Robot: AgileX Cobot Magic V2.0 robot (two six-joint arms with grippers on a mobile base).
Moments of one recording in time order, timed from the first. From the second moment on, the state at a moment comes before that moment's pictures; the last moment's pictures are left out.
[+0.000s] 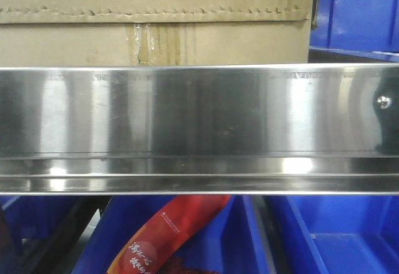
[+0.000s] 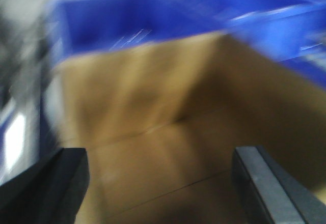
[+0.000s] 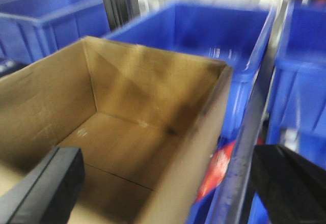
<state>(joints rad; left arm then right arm) -0.29 1.35 -1.77 0.08 0.99 -0.12 0.38 1.30 -1.75 0.18 0.95 -0.02</state>
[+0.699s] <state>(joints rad) -0.20 1.74 -2.05 0.15 1.23 -0.13 0.40 1.86 -2.26 0.05 1.23 0.11</state>
